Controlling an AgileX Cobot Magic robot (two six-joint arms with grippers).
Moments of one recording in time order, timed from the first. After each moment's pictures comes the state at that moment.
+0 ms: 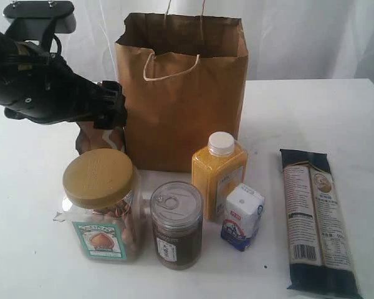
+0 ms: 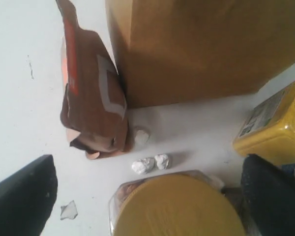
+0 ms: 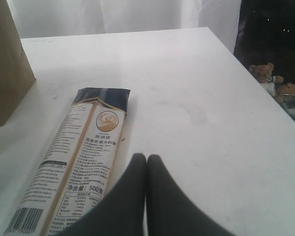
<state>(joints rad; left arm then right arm) -0.66 1.32 -1.09 0.23 0.70 -0.50 -0.08 0.00 0.00 0.00 0.37 0.08</state>
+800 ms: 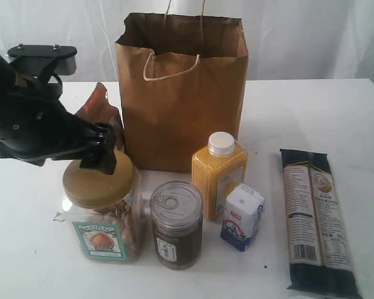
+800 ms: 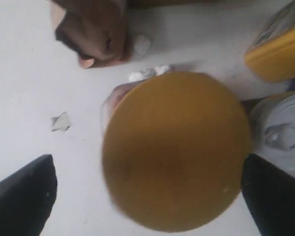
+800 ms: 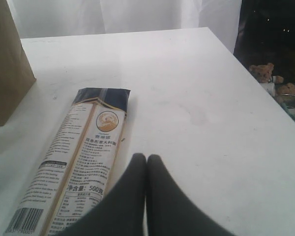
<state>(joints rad) -0.66 1.33 -1.09 0.04 0.93 -0.40 -0.08 0.00 0.00 0.00 0.37 0.08</state>
